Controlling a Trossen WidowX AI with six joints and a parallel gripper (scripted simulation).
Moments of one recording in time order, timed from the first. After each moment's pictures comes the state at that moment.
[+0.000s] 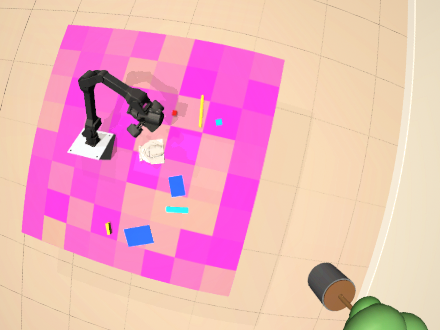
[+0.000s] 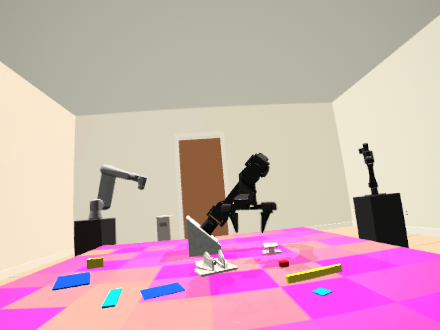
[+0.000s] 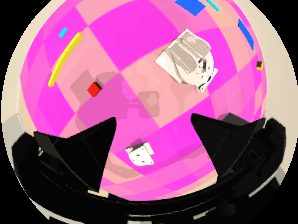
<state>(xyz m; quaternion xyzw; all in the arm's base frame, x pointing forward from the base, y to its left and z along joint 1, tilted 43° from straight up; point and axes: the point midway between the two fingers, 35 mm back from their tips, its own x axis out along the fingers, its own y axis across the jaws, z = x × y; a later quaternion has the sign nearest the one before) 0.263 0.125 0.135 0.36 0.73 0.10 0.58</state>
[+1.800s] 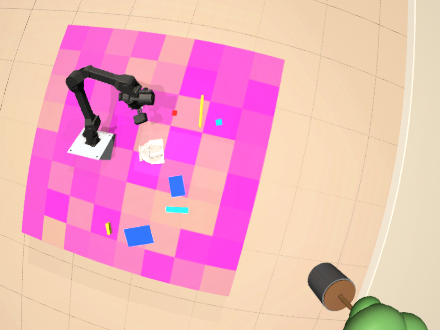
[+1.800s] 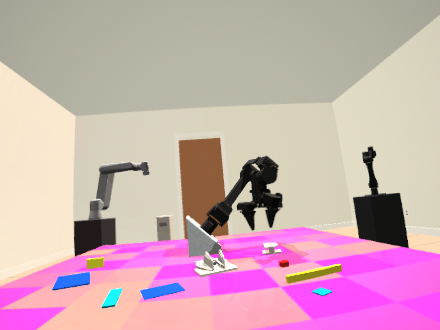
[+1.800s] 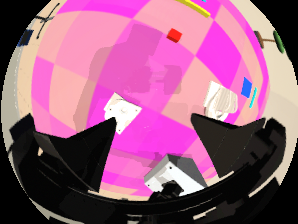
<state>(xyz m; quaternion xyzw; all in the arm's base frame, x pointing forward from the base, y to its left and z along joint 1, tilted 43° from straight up) 0.199 0.157 0.177 0.02 0.57 0.47 0.67</state>
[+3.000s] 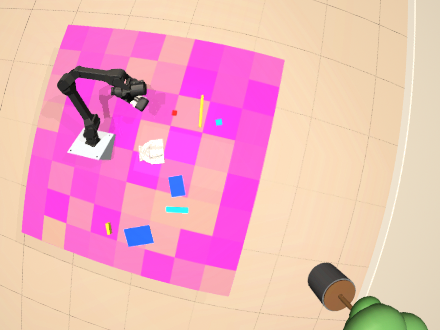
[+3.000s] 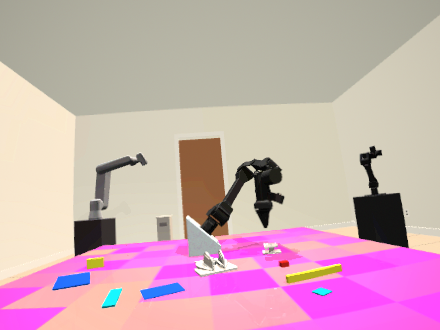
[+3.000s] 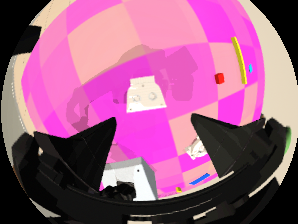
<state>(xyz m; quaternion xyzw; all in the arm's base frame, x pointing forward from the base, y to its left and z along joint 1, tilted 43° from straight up) 0.152 0.168 0.197 -0.21 0.36 0.65 0.64</state>
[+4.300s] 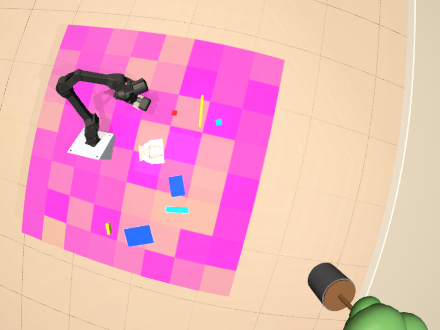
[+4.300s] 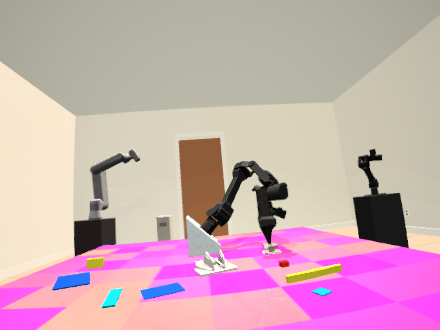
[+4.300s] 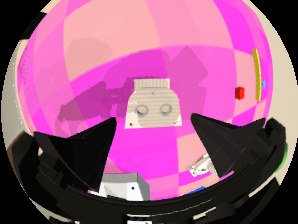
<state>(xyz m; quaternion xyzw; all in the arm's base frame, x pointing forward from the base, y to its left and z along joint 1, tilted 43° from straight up) 0.136 0.210 0.159 -0.23 0.32 0.67 0.62</state>
